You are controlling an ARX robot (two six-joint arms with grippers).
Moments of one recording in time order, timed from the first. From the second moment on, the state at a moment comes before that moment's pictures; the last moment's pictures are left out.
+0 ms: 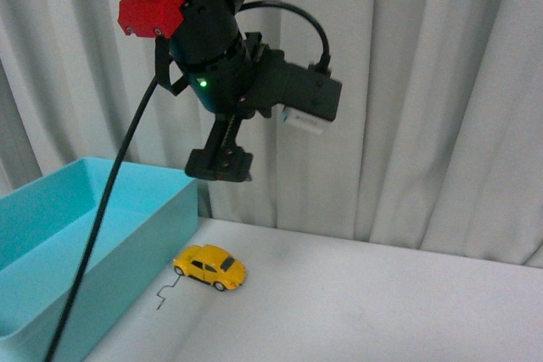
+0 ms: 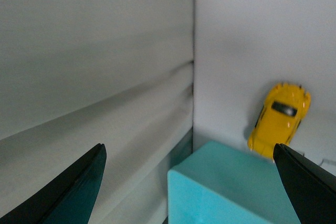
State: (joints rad) left arm -0.23 1.93 1.58 -0.56 -0.10 1.46; right arm 0.00 0.00 0.01 0.00 0.00 -0.01
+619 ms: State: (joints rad) left arm -0.19 2.09 1.62 -0.66 -0.24 1.28; right arm 0.00 0.00 0.01 0.00 0.00 -0.01
